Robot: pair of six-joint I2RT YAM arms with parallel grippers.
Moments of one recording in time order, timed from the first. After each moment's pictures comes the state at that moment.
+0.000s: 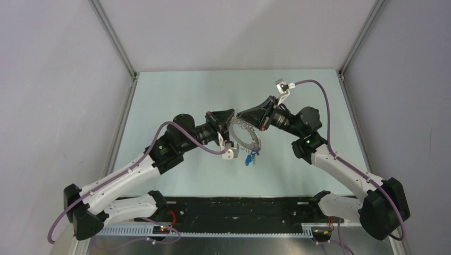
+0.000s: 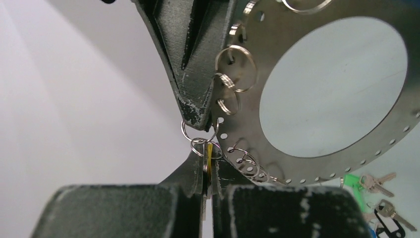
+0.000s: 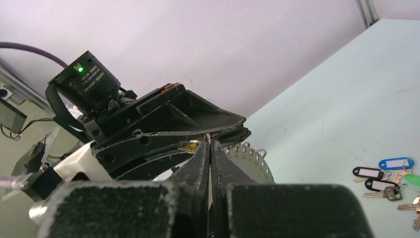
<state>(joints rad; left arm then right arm) -0.88 1.02 0.91 0.02 0.21 1.28 0.56 1.14 0.78 0.69 -0.63 0.83</state>
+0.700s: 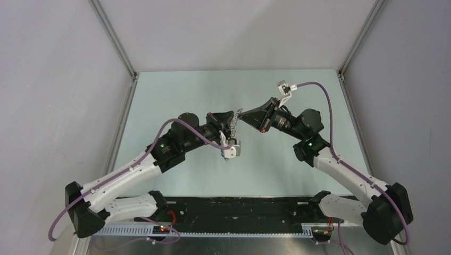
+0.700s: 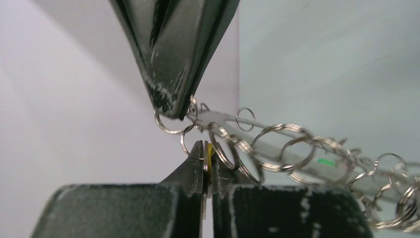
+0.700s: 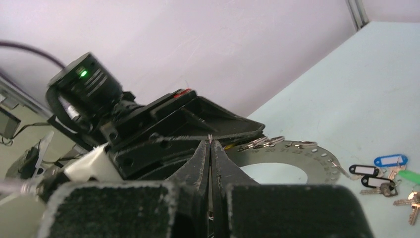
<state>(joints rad) -0.90 1.04 0.94 -0.07 0.10 1.29 0.58 1.12 0.78 0.63 -0.57 0.82</state>
